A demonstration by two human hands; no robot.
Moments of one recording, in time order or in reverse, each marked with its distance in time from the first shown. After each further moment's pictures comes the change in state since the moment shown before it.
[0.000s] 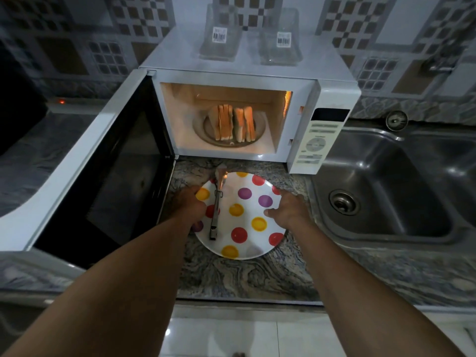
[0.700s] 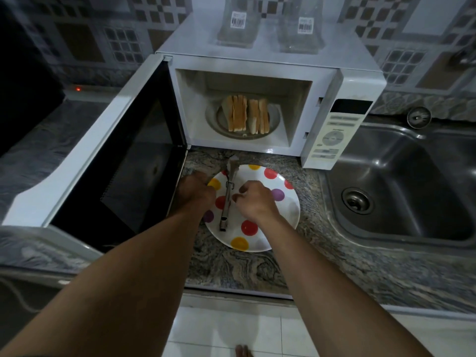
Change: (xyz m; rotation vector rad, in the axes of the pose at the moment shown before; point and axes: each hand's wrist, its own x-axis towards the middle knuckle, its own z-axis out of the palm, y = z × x) left_hand -0.002 0.003 -0.004 -0.026 0.184 -0.086; right_hand -0.049 -0.088 0.029 0.152 -0.068 -0.198
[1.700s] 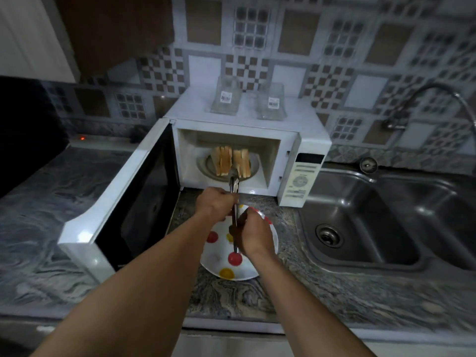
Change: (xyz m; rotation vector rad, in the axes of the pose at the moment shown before) left_hand -0.057 0.091 -0.055 -0.443 -0.273 0.081; right_hand -0.063 -0.017 -0.032 0.040 0.240 0.003
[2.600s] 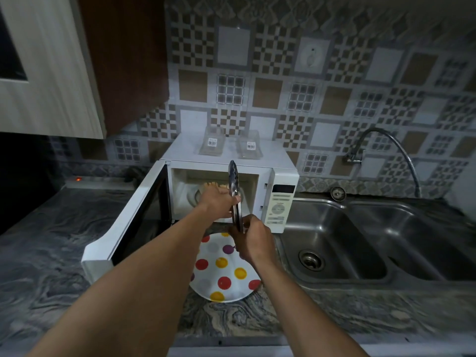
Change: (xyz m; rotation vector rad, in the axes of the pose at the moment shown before) left_hand -0.057 0.089 -0.026 -0.182 -0.158 0.218; right_hand -0.042 -0.032 -0.074 0.051 0.216 -0.162
